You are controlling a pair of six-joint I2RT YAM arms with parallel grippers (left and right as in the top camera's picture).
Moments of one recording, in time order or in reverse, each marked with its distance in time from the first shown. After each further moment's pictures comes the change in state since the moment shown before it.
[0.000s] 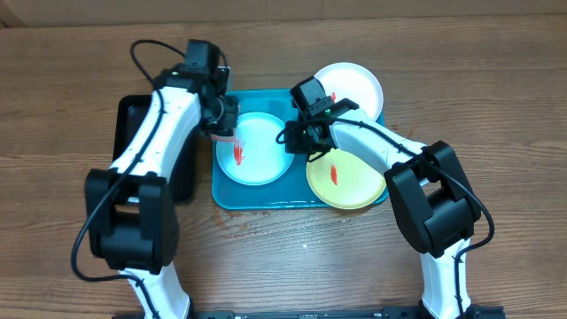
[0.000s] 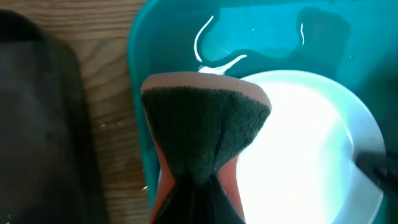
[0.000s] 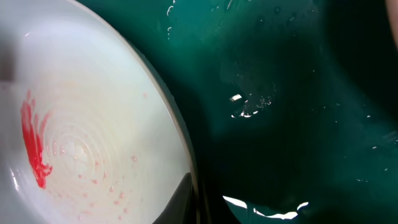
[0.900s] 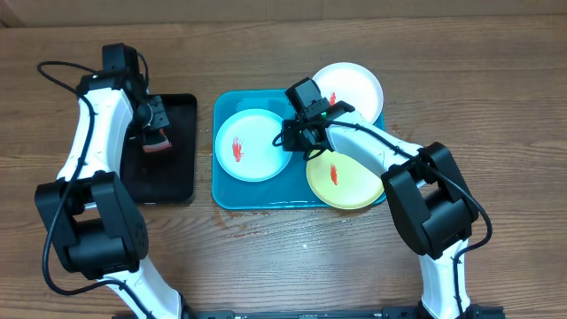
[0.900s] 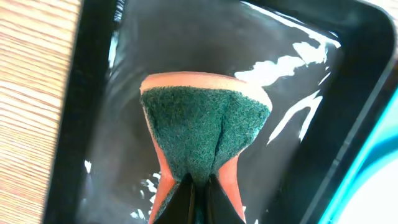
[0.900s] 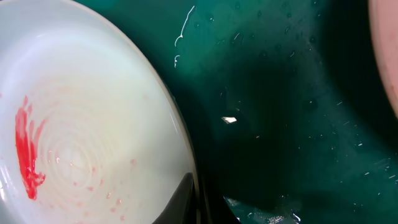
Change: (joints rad) left arm 0.322 -0.021 0.011 -0.089 -0.140 -0.053; right arm 0.025 0.000 -0.004 0.056 0.079 -0.001
